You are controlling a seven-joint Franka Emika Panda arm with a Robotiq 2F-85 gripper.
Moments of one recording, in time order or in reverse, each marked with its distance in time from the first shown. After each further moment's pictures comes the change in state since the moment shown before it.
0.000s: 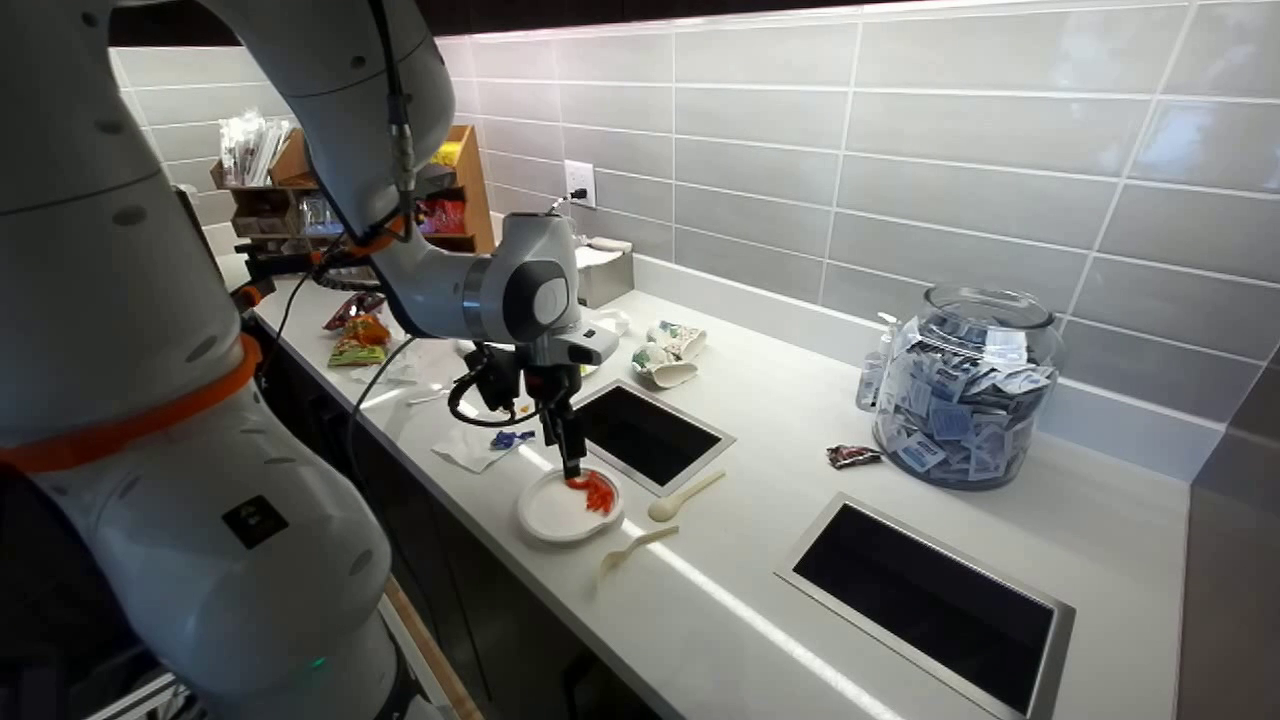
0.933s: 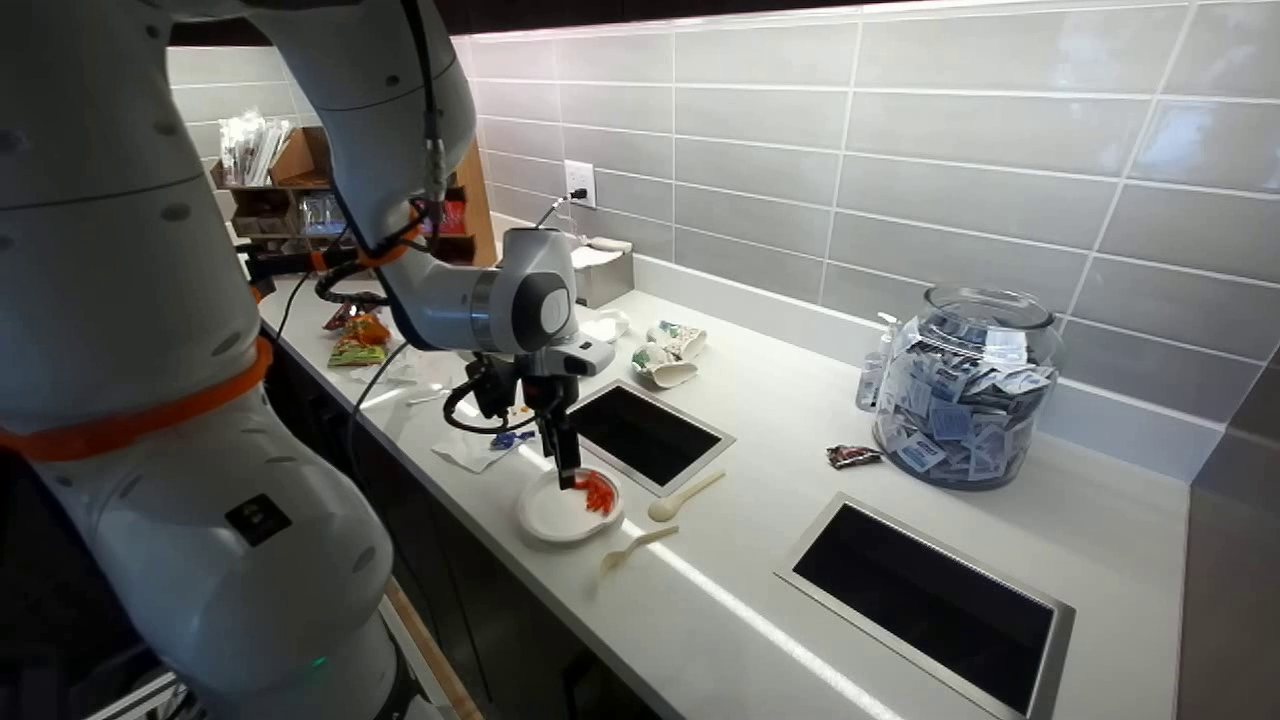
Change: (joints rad) arm 0.015 0.082 -0.005 0.029 -0.068 0.009 0.112
